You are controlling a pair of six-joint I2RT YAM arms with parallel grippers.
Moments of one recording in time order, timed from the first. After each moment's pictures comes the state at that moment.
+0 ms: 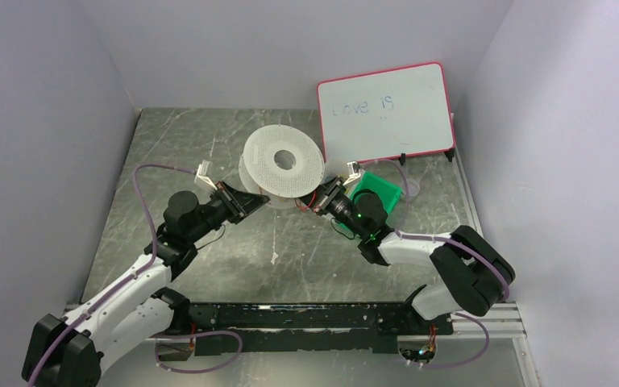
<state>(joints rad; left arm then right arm) -0.49 0.84 0.42 0.34 0.30 -1.08 0.72 1.43 0.46 1.08 -0.12 1.10</state>
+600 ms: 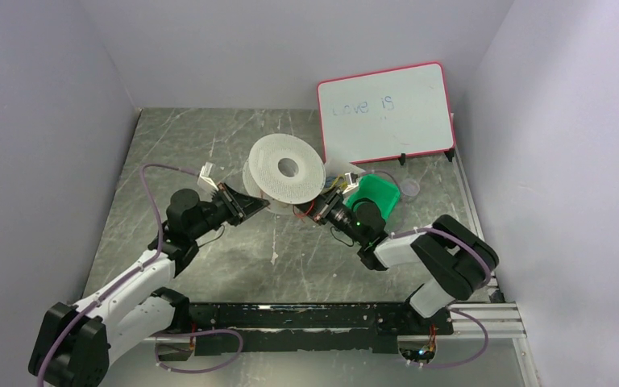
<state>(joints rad) -0.42 0.92 0.39 0.39 0.42 -1.12 0.72 1.53 0.38 1.24 -0.17 1.21</state>
